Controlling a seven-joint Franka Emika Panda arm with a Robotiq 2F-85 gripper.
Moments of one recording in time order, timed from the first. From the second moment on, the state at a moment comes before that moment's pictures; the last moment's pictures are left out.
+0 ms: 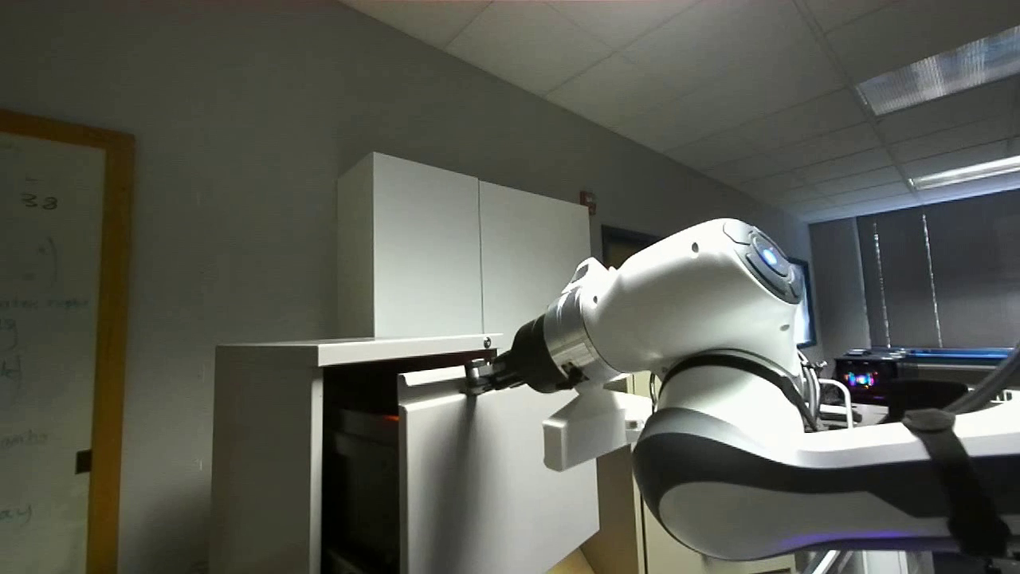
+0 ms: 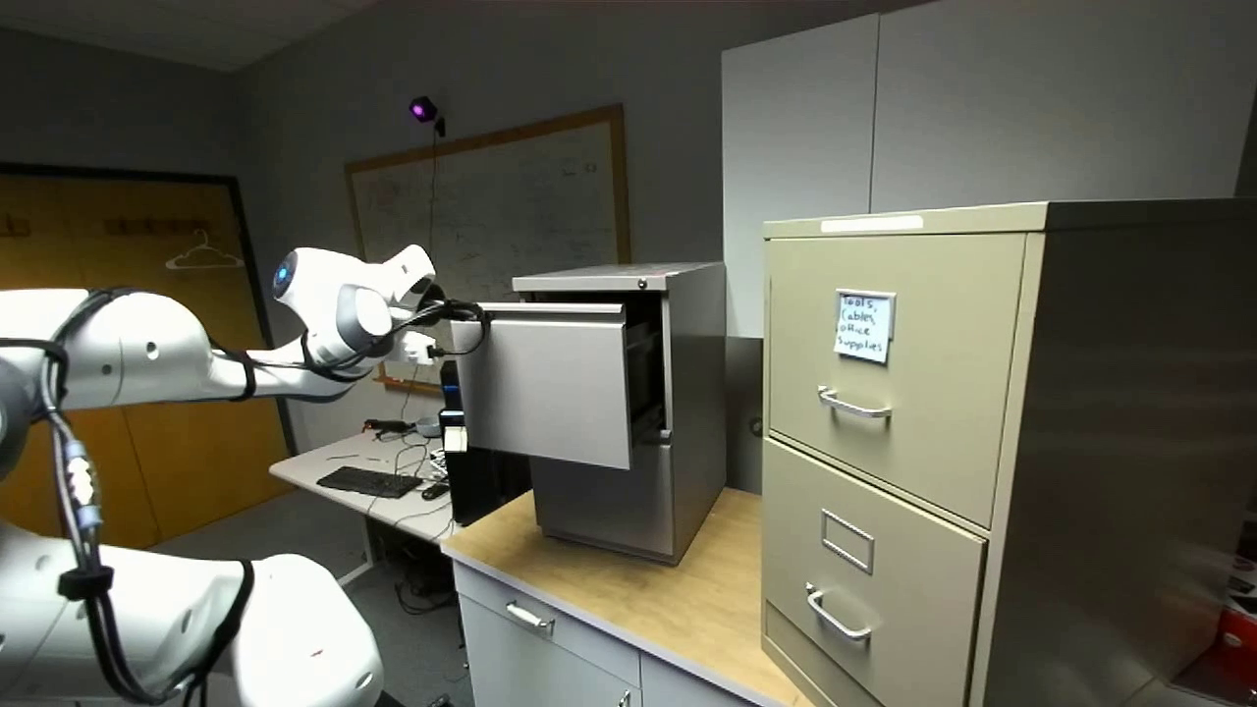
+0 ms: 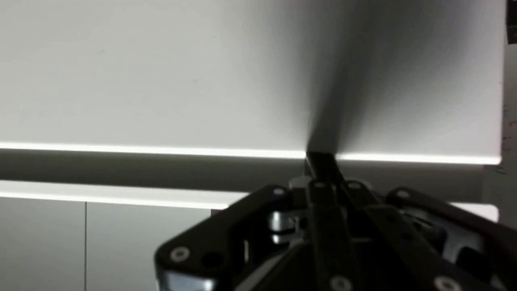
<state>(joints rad) -0.20 -0.88 0.57 -2.53 -0.13 2.95 0.58</state>
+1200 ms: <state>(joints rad) -0.45 -0.45 0.75 -2.18 -0.12 3.00 0.56</state>
